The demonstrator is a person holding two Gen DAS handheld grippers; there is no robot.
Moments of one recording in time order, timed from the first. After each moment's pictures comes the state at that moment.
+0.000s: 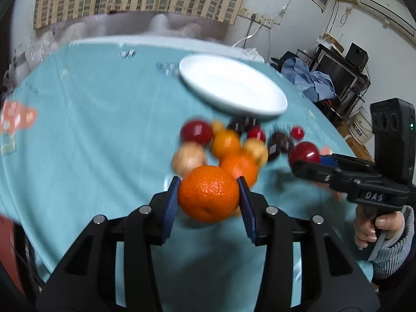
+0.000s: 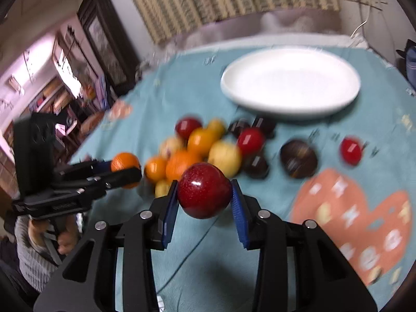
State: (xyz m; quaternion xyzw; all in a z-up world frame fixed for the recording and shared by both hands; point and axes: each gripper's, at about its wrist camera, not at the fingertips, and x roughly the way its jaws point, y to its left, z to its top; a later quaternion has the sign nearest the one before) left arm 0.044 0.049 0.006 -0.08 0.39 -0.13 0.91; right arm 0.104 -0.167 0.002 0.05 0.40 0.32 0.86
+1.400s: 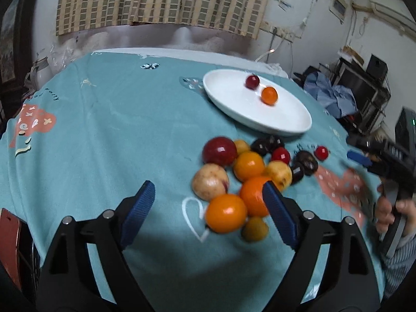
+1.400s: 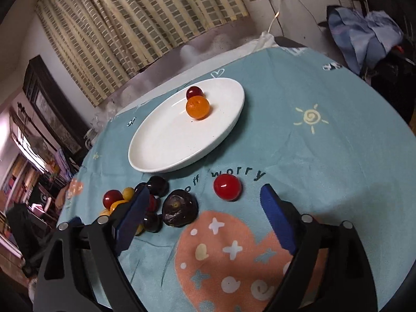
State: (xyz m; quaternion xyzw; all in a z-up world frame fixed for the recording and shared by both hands) left arm 0.047 0.047 -0.008 -0.08 0.37 -0.06 0.92; right arm 0.136 -0.268 -0.016 0.20 0.38 0.17 0.89
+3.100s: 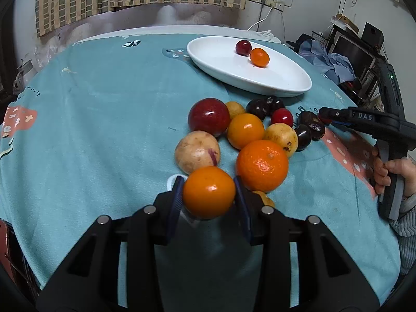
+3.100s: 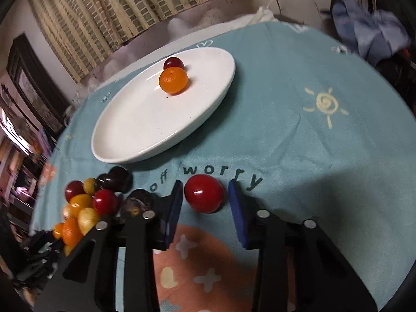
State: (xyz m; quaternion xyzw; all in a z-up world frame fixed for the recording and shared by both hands) left arm 0.059 0.030 -0.038 -0.03 0.42 -0.08 0.90; right arm 0.174 -0.241 -0.048 0.09 0.43 0.14 0.89
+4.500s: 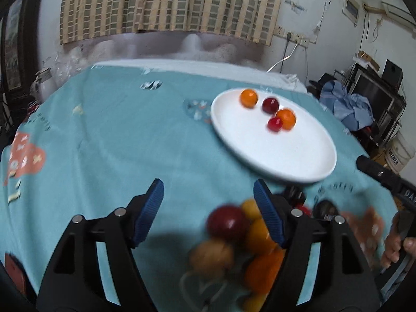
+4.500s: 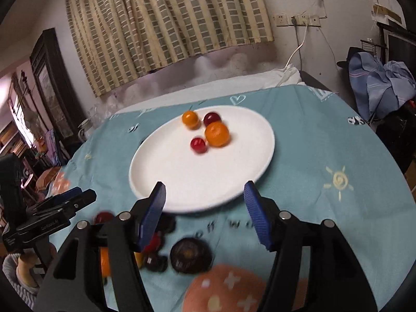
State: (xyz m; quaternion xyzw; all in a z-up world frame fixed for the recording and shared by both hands) left arm 0.118 0.040 -0.003 -0.07 0.36 -0.01 0.93; right arm 0.150 -0.209 0.003 0.07 0.33 0.17 0.93
